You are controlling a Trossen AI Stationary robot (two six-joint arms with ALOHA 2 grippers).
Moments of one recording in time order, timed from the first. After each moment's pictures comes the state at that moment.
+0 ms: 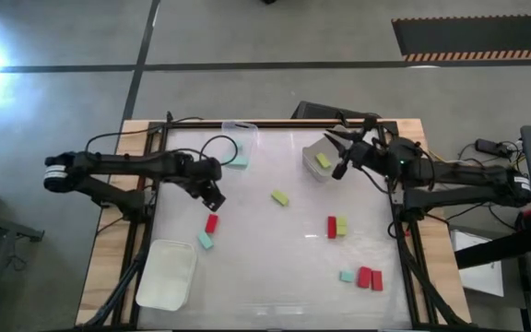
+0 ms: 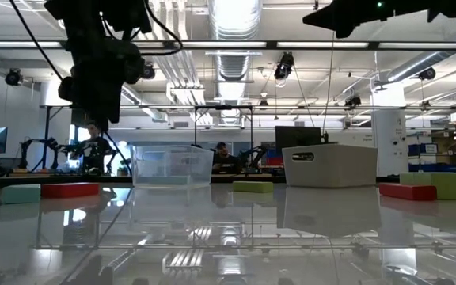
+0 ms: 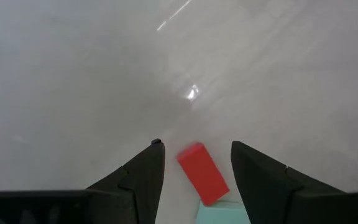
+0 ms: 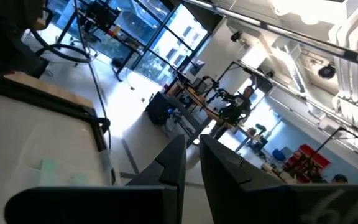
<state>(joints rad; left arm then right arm) 0.14 1.23 0.91 -0.90 0.01 -0.74 -0.21 0.88 0.62 0.37 0.31 -0.70</state>
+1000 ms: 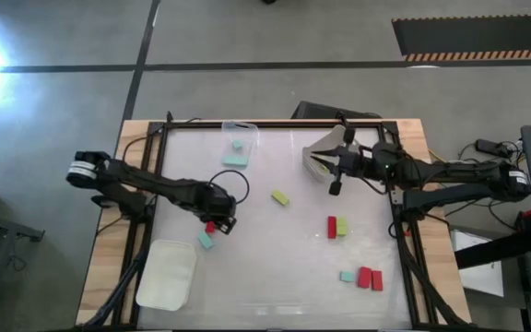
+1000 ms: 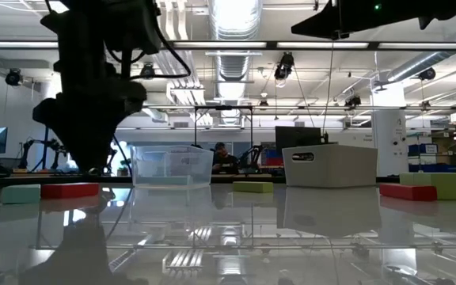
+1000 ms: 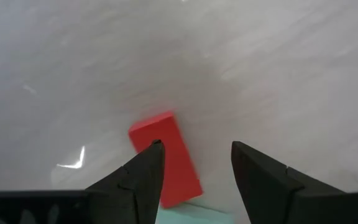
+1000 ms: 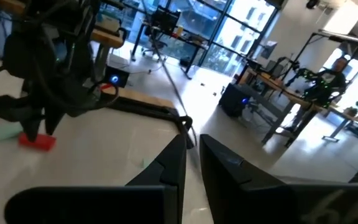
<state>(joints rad) -0.11 1.48 0.87 -0.76 -0.04 -1.12 -0.16 0.96 0.63 0.27 0.12 -0.40</state>
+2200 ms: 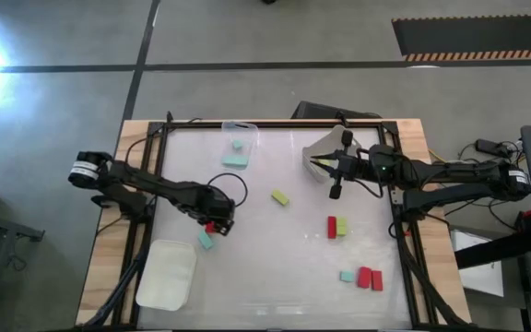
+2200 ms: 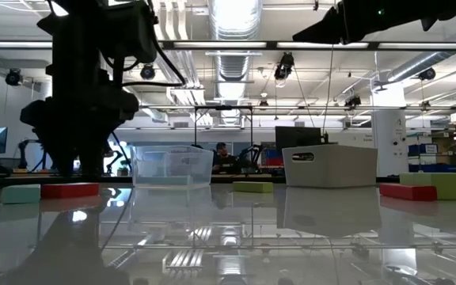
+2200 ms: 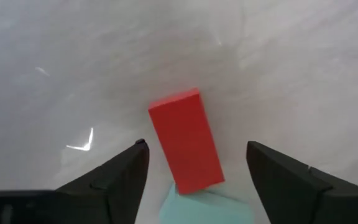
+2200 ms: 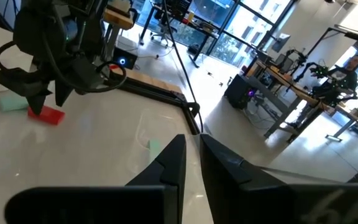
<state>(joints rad) -0.13 1.50 0.86 -0.79 -0.02 -1.17 -0.15 0.96 0.62 0.21 0.12 -0.45</state>
